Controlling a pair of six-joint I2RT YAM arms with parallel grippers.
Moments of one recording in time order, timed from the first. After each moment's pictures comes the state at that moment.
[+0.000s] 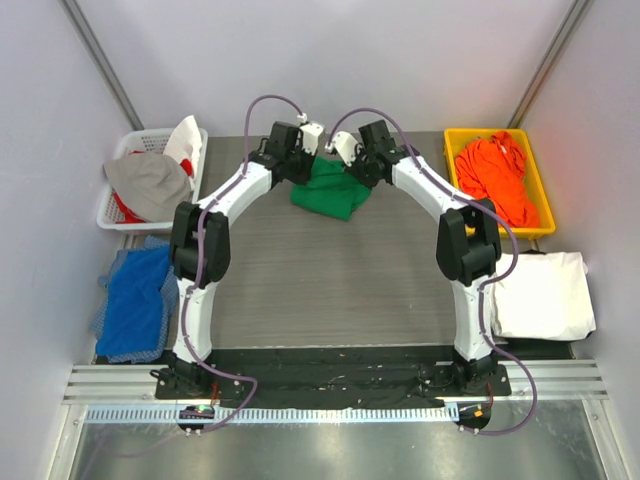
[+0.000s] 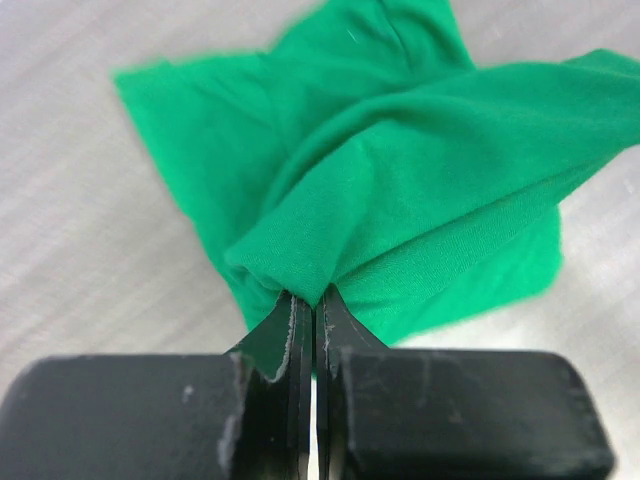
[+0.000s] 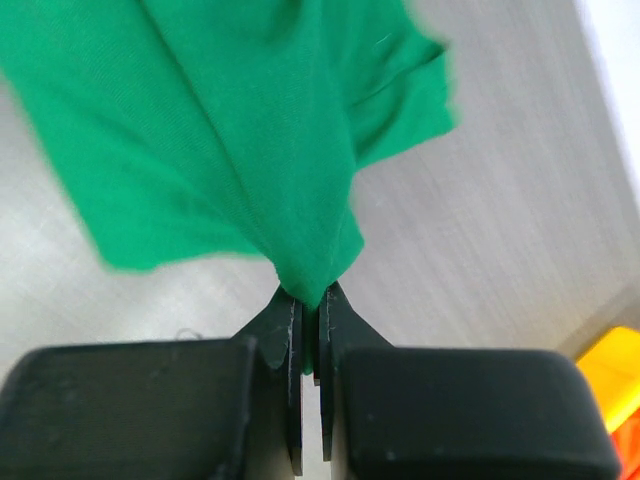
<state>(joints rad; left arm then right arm) -0.40 2.19 1.90 -0.37 0.13 0.13 0.40 2.16 1.92 -0.56 -0.06 -0.65</state>
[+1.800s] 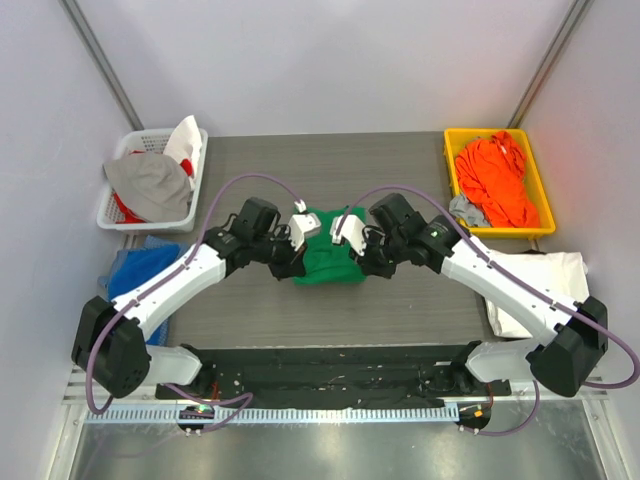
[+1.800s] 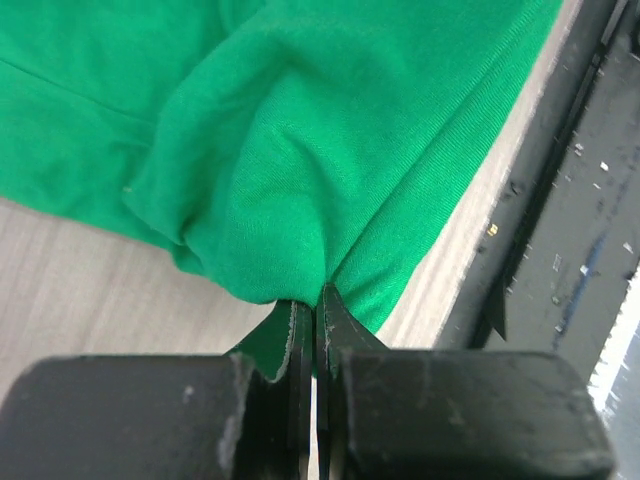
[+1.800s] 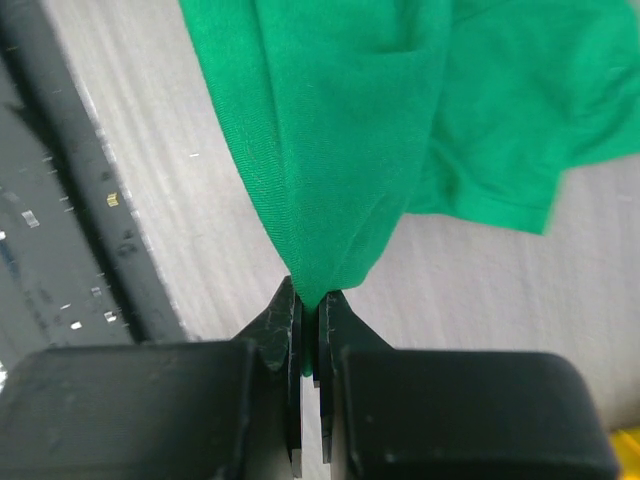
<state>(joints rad) -0.58 1.31 0.96 -0.52 0.52 0.27 0.73 1.29 1.16 -0.84 -0.26 -0.50</state>
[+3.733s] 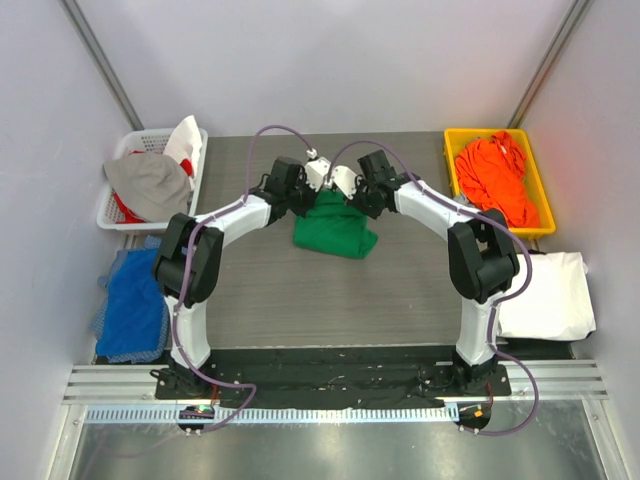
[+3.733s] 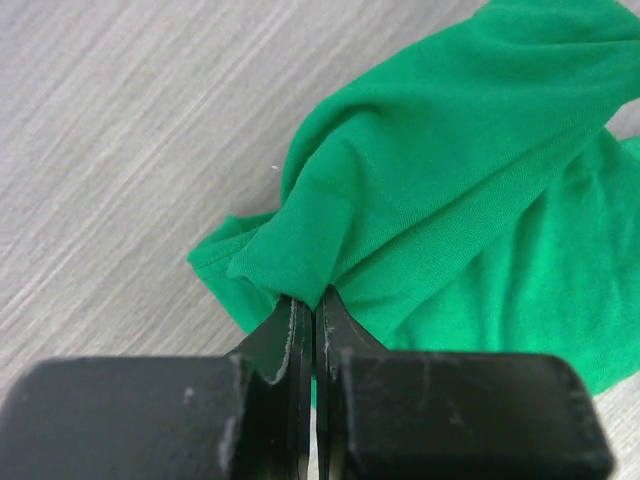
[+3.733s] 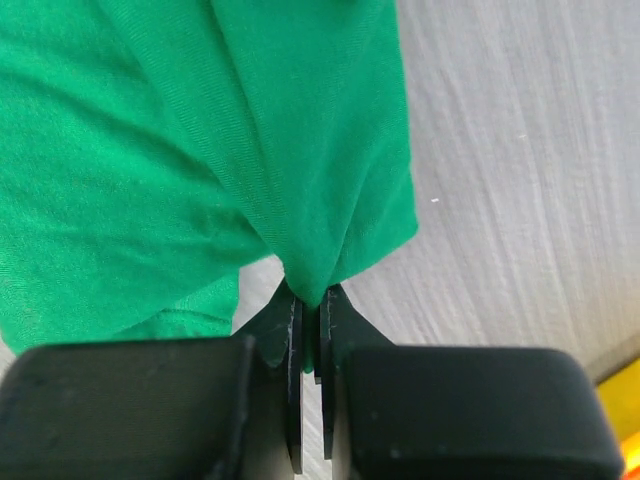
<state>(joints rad) -0.48 1.97 1.38 -0.08 0.17 0.27 0.45 1.94 1.48 -0.47 -0.08 -0.71</state>
